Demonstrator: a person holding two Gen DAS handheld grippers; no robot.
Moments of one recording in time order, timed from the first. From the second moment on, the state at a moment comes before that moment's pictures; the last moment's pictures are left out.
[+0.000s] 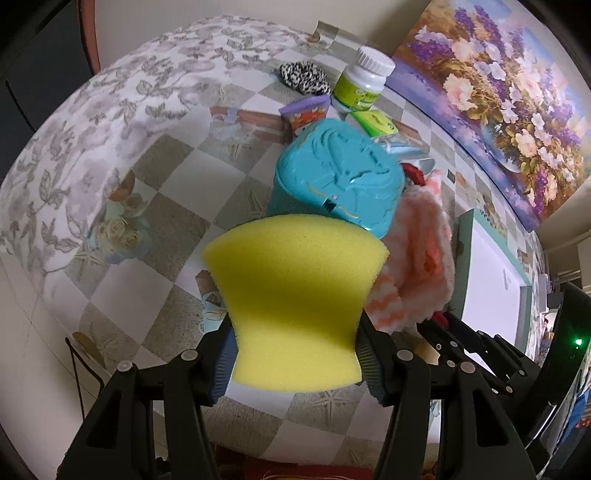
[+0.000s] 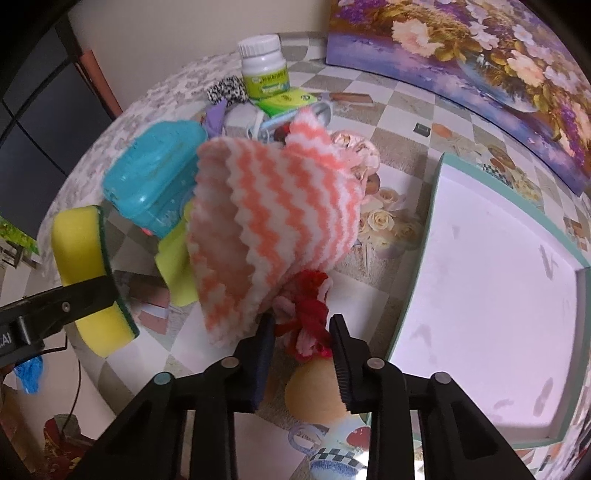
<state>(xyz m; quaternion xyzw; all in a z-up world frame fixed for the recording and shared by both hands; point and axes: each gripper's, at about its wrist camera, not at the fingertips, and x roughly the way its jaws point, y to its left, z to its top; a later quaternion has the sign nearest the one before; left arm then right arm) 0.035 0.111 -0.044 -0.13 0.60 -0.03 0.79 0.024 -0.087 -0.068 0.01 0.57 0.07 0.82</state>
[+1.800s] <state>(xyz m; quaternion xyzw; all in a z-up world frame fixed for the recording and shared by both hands) 0.037 -0.092 -0.048 -0.03 0.59 -0.14 0.80 -0.046 -0.295 -0.053 0.19 0.53 -0.24 0.79</state>
